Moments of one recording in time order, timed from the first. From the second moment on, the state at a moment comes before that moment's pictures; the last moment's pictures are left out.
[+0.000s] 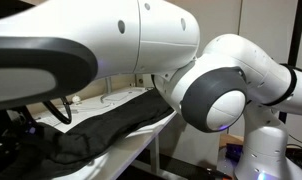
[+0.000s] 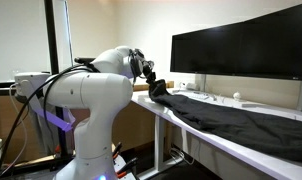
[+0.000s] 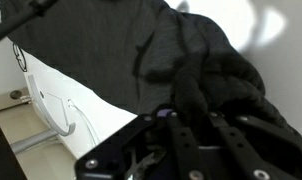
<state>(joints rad) 0.97 1.14 -0.26 -0.35 -0.41 1.04 0.61</state>
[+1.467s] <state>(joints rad) 0.96 0.85 -0.30 -0.35 -0.42 0.83 0.77</state>
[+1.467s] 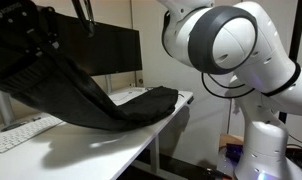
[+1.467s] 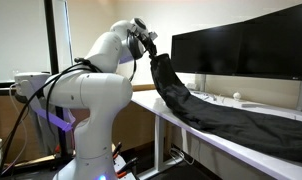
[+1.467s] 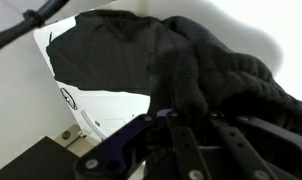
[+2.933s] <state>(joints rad) 0.80 0.60 -0.26 -0.35 -0.41 0.75 0.93</state>
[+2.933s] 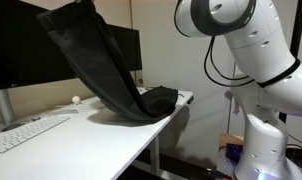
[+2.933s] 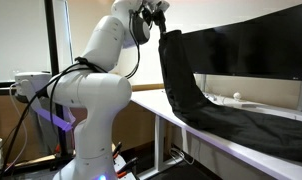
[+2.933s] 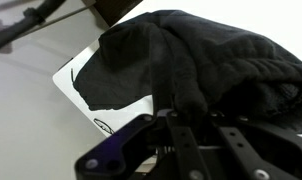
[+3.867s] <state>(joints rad) 0.68 0.47 -0.22 -0.35 -0.42 0.74 0.75</state>
